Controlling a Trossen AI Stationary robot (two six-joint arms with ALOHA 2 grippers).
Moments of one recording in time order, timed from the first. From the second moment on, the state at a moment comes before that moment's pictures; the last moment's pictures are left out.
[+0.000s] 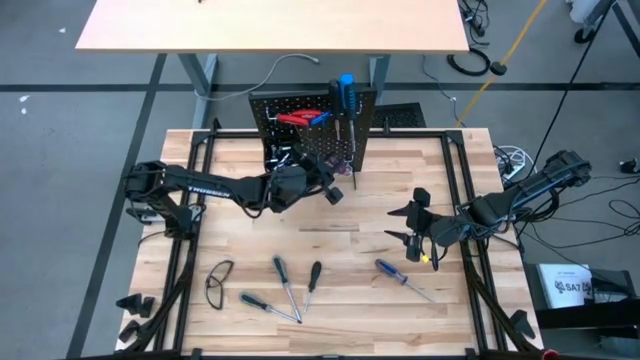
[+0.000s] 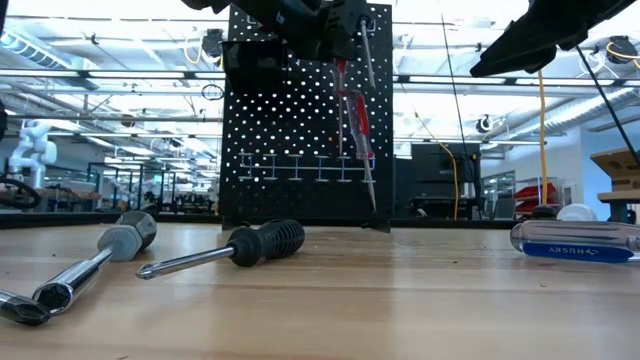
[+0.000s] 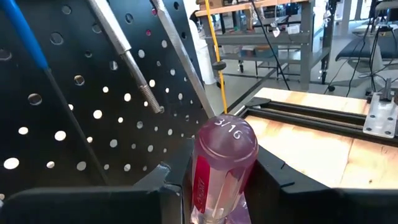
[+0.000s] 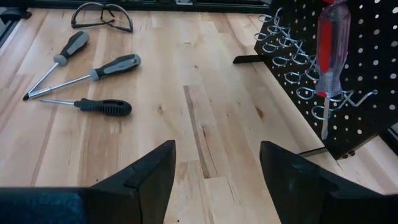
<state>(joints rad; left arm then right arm) 0.02 1.63 1.14 0.33 -0.68 0.10 0.46 0.92 0.66 -0.36 0.61 0.32</state>
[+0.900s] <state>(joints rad) 0.06 1.63 1.14 0.27 -0.62 -0.01 0.45 0.92 0.66 -0.34 0.63 0.32</state>
